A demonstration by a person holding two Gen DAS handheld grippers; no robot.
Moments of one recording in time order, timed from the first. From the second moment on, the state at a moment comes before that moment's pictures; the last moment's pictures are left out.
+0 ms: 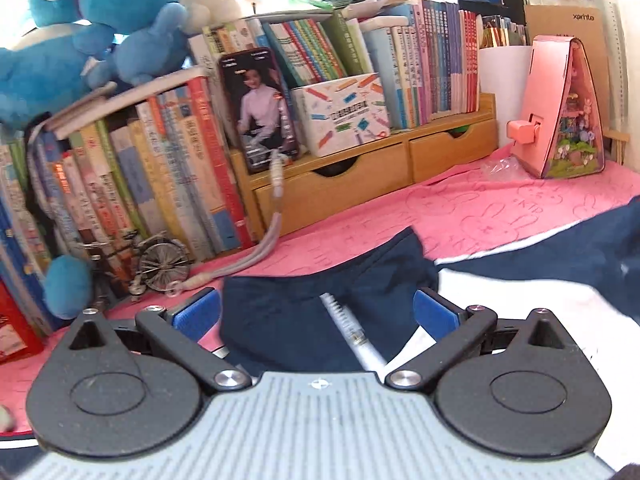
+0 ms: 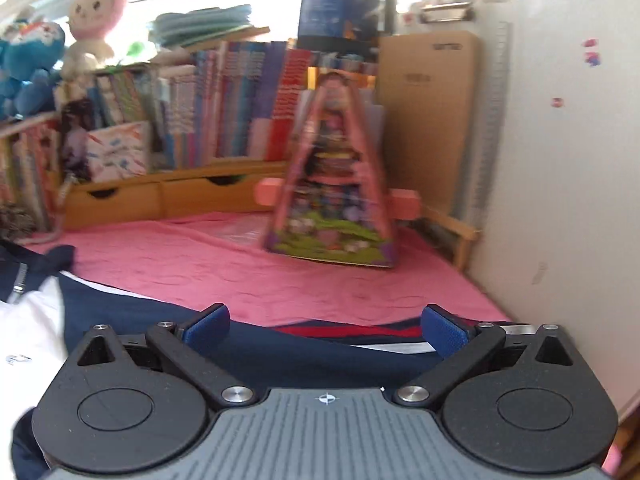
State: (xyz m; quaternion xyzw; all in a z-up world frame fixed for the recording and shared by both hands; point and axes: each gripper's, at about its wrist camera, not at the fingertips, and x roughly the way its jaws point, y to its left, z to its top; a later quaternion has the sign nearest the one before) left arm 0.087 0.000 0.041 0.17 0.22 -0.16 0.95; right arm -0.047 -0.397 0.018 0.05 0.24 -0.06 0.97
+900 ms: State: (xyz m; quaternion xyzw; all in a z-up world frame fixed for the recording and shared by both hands) left arm 0.158 0.106 -0.004 0.11 0.33 -0.26 0.90; right arm 0.113 -0.214 -0.031 -0.11 0.38 0.25 0.88
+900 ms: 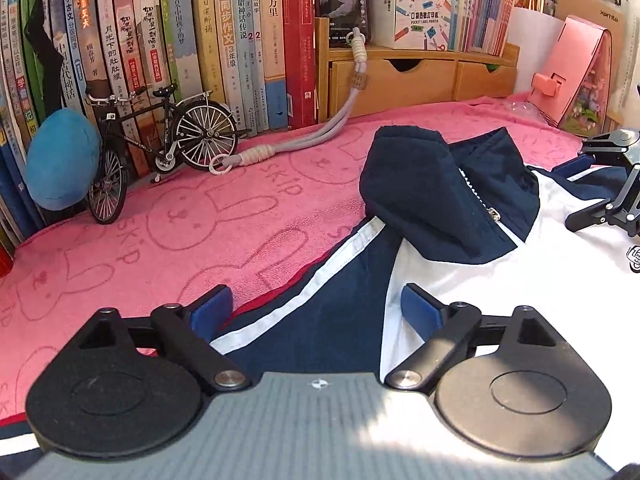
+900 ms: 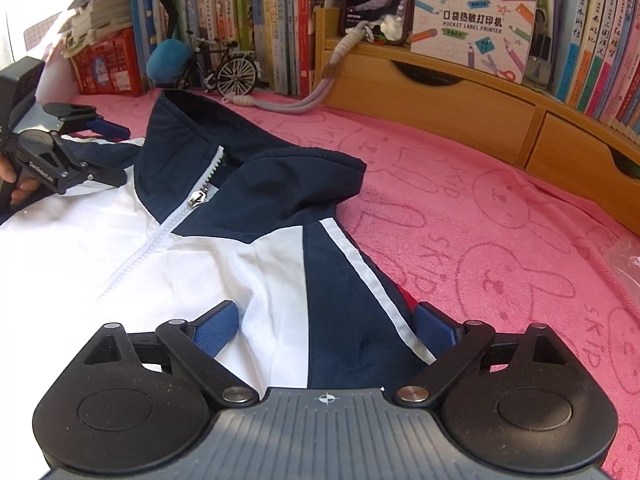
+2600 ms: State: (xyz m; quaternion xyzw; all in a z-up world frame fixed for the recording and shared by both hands) left arm 0.177 0.081 0.001 0.16 0.30 -0.15 0.93; right arm 0.156 -0.161 -0.034 -0.18 0.35 0.17 0.90
